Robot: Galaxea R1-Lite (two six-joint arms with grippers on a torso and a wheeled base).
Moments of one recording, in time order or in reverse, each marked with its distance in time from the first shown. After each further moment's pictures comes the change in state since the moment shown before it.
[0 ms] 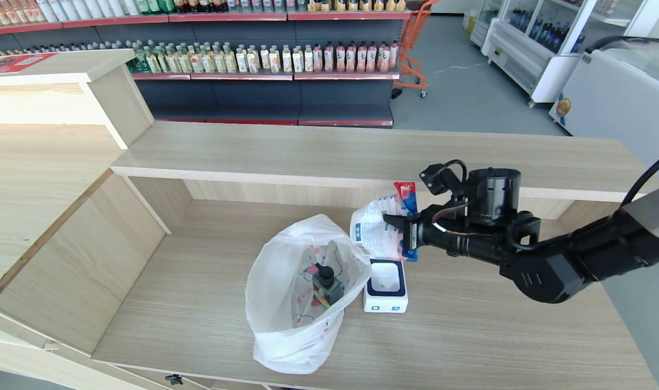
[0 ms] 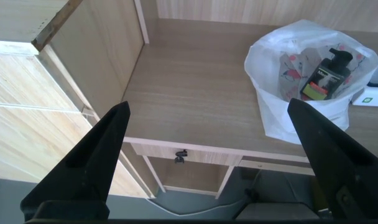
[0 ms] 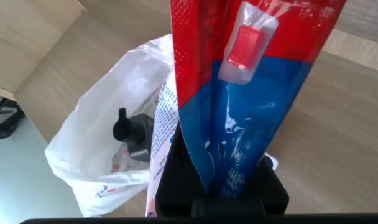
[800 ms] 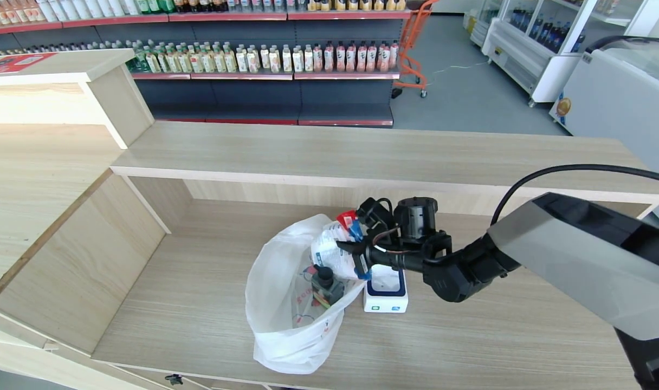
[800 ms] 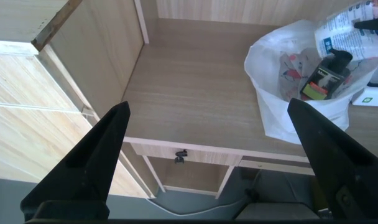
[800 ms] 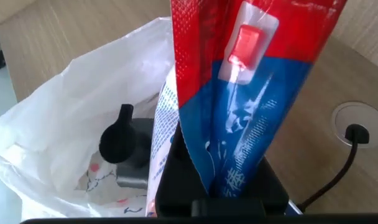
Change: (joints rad) left arm 0.000 0.000 0.000 0.000 0.000 0.000; right arm 0.075 0.361 -0.304 0.005 0.113 -0.282
